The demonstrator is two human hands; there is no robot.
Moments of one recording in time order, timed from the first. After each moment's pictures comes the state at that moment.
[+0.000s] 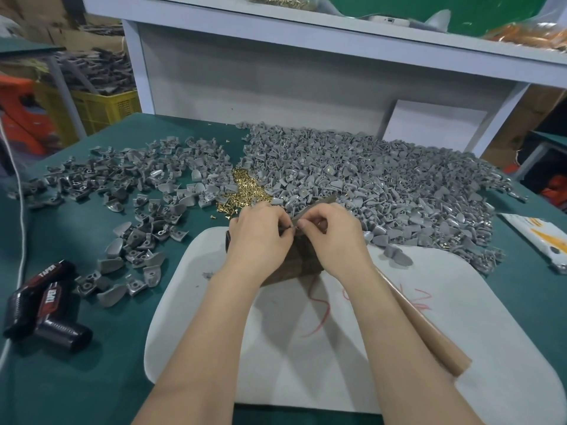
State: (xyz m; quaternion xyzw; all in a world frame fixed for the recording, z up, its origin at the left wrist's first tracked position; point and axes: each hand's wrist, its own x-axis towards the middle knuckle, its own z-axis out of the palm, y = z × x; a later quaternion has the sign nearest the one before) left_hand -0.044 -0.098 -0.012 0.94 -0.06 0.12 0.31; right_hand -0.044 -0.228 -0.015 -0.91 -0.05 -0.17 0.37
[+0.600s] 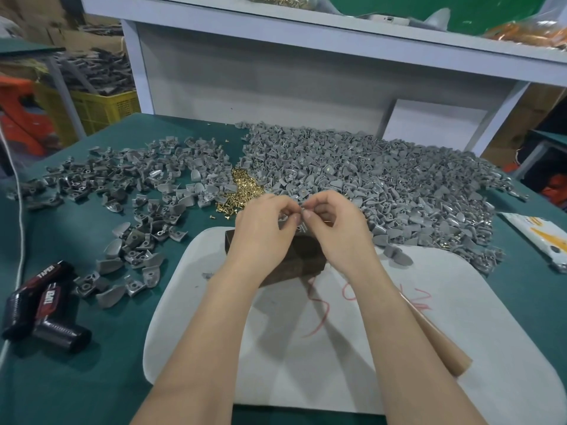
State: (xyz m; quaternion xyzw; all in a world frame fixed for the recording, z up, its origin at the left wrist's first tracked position) left_hand -0.049 -0.100 -0.002 0.88 -0.11 0.16 0.43; right_hand -0.050 -0.227 -0.003 -0.84 -0.08 -0.17 0.51
